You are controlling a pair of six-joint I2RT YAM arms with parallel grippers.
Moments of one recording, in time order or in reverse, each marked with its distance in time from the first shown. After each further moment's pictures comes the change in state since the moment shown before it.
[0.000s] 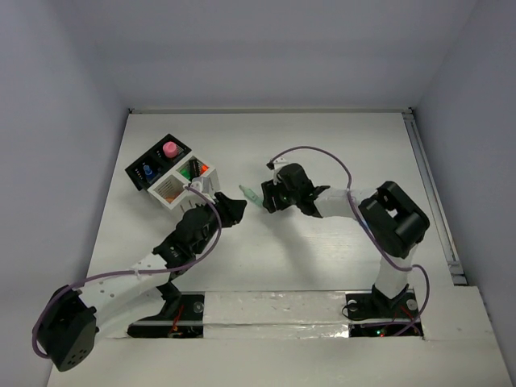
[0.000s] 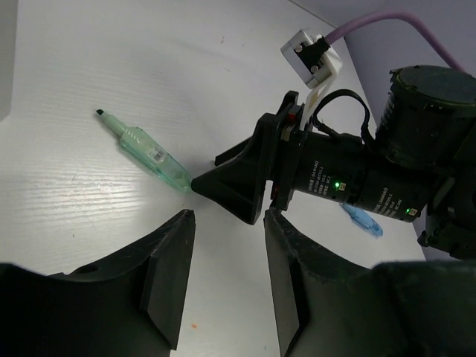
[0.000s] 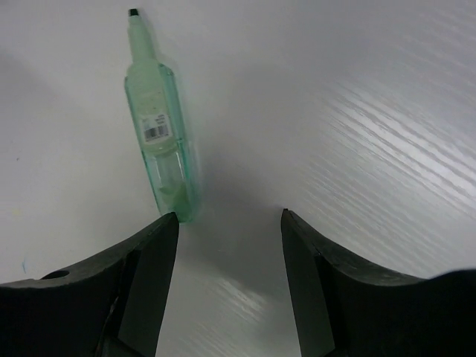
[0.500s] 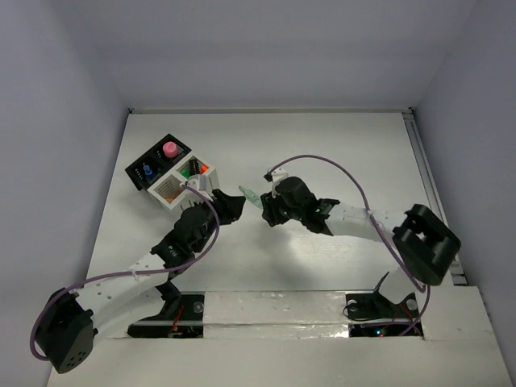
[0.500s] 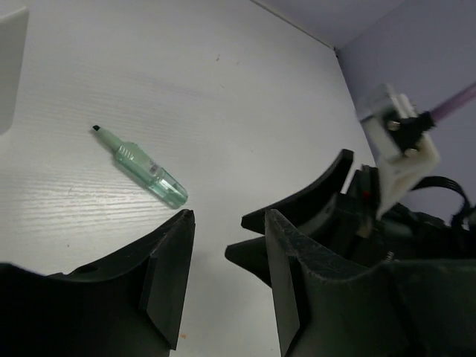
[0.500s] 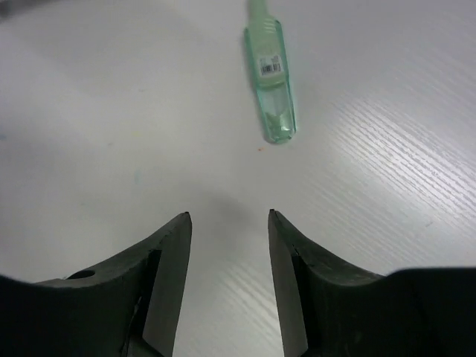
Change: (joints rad) left arm 0.000 -0.014 0.029 -0.017 -0.026 -0.015; right arm 0.180 -0.311 -0.109 -0.127 0.095 0.051
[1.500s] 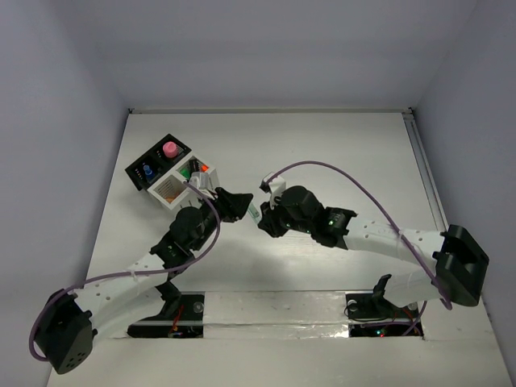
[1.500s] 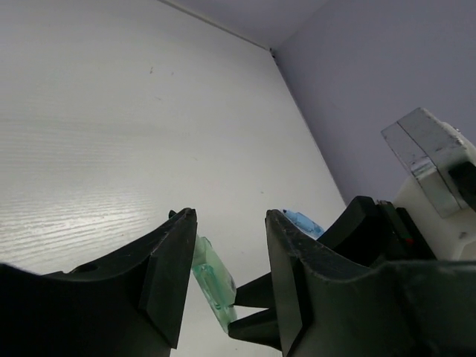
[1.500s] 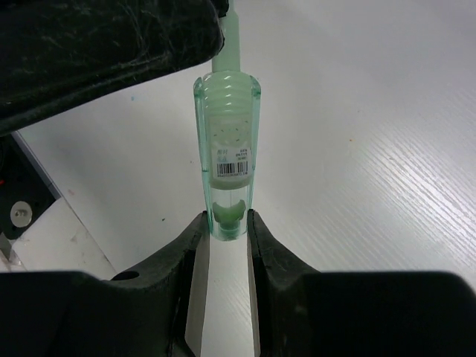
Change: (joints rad) left arm 0.000 -0.017 0.006 0.107 0.123 0.017; right arm 0.134 -0.175 0.015 -0.115 -0.006 -0.004
